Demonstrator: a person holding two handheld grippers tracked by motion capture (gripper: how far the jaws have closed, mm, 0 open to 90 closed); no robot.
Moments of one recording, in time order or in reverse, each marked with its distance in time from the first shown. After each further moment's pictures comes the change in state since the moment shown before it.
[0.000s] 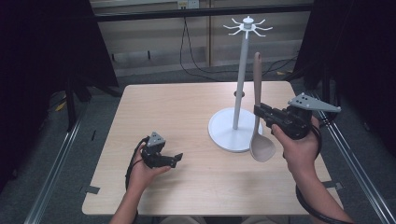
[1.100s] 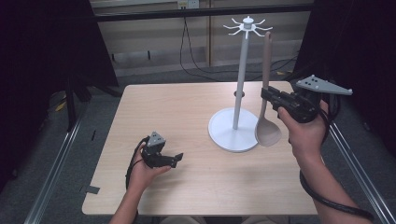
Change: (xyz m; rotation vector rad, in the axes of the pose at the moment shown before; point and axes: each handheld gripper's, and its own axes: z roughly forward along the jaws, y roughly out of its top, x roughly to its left) left arm 0.000 0.001 0.000 -0.009 -0.003 0.005; right arm -0.012 0.036 0.001 -0.036 -0.067 -0.016
